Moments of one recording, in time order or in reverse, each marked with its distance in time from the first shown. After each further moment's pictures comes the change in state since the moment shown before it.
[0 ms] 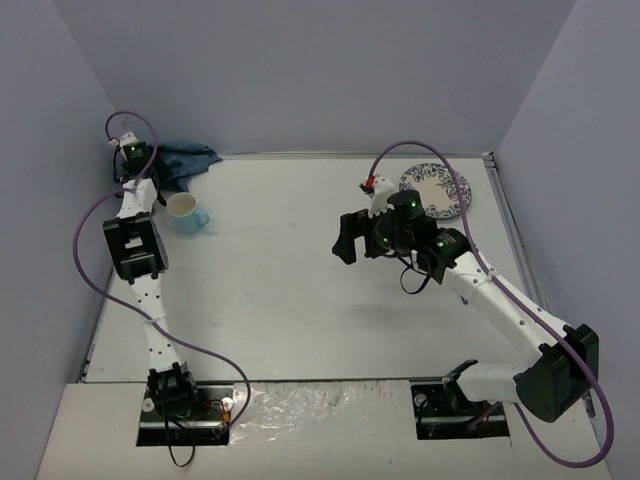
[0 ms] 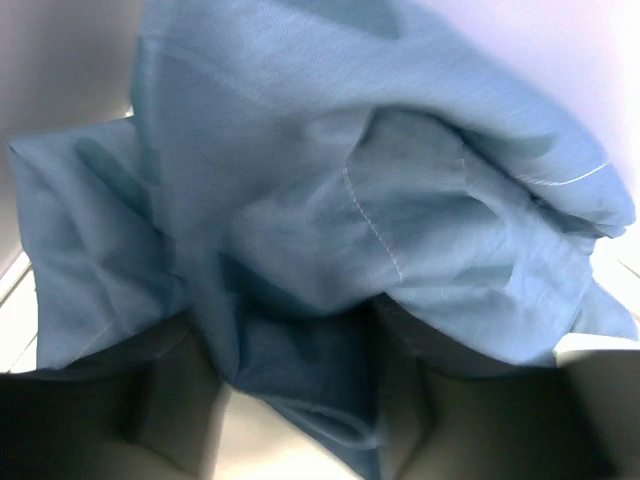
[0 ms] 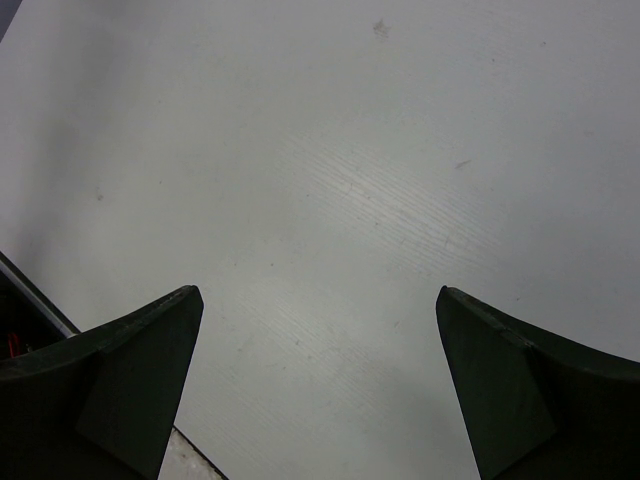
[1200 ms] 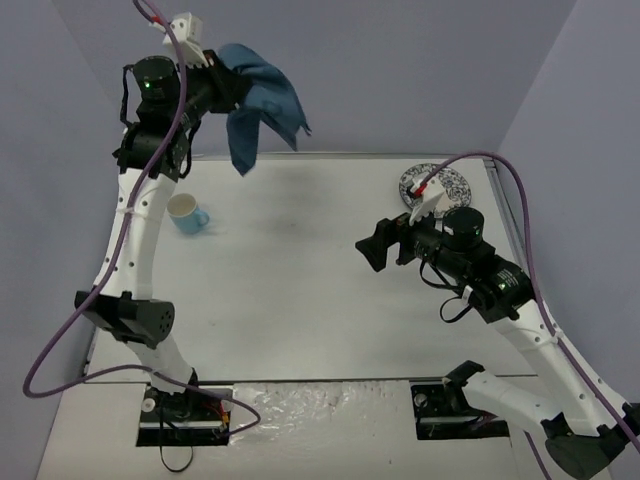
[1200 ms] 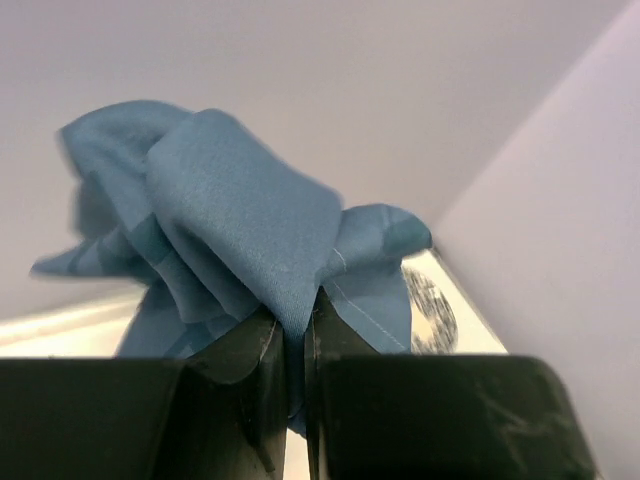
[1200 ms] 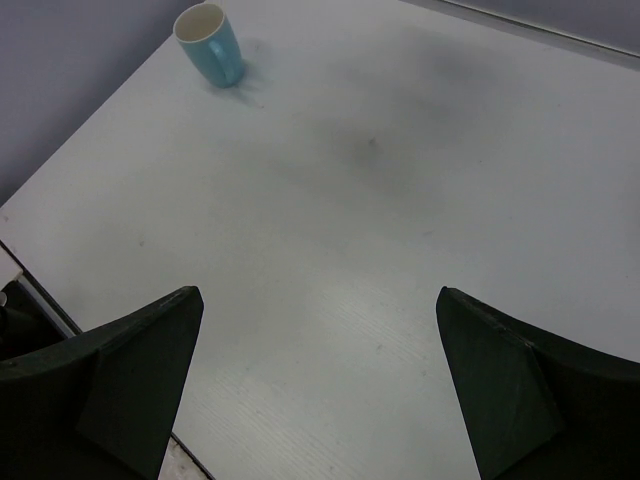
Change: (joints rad) left arm -0.449 -0.825 -0.013 -0.224 0.363 0.033; right arm 0.000 -0.325 0.002 -0.043 0.037 -0.053
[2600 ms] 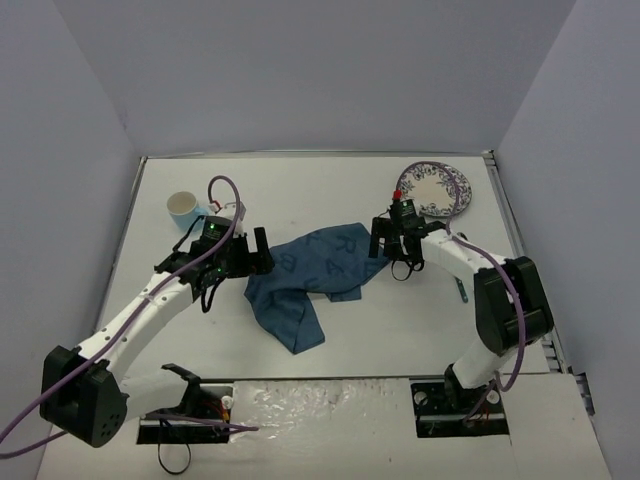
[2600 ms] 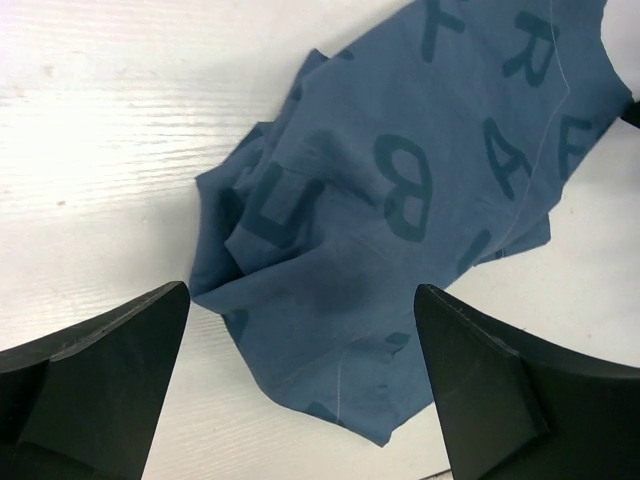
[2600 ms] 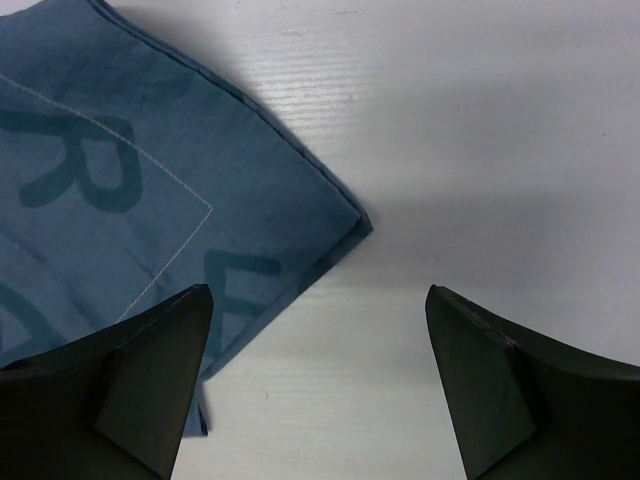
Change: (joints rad) left arm -0.256 -0.623 -1.376 -0.052 -0.308 -0.097; right arm -0.222 0.671 -0.122 0.102 0.282 0.237
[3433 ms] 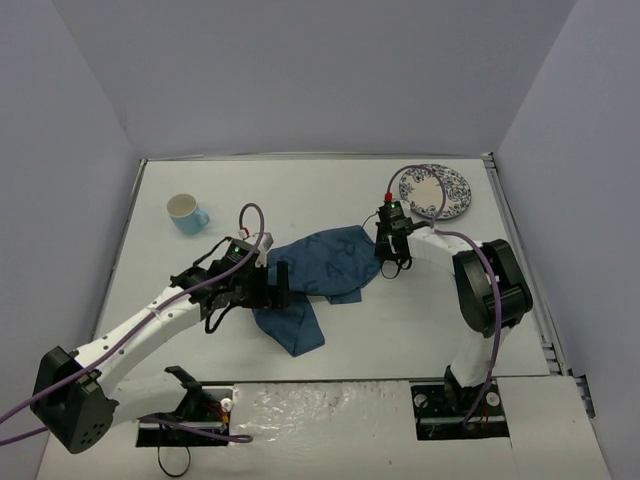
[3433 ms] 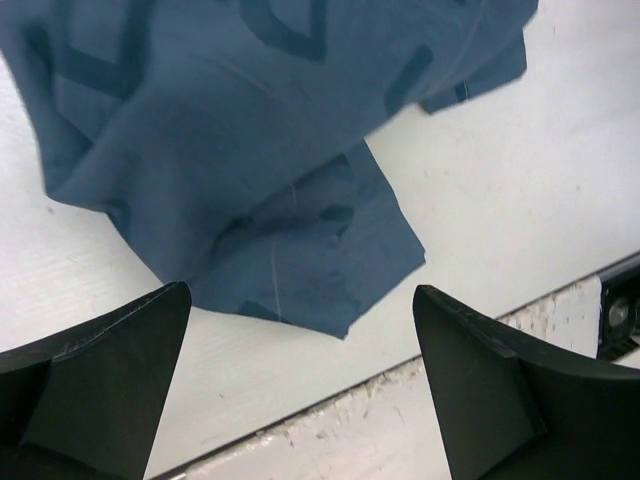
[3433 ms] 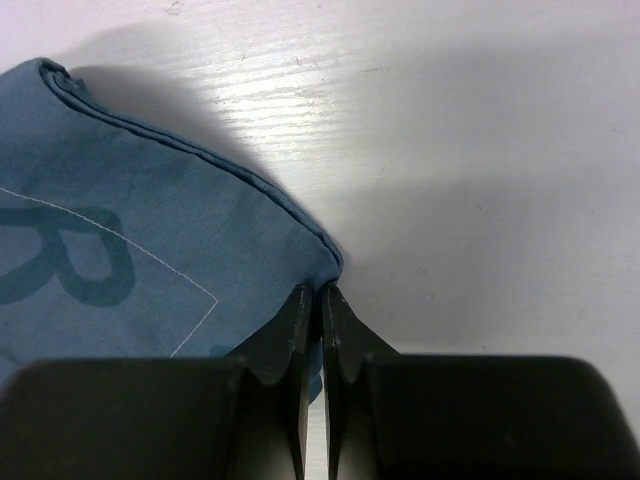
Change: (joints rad) left arm -0.189 -0.021 -0.038 -0.121 0.072 -0.056; right arm 0.020 0.192 0.063 0.111 0.033 0.036
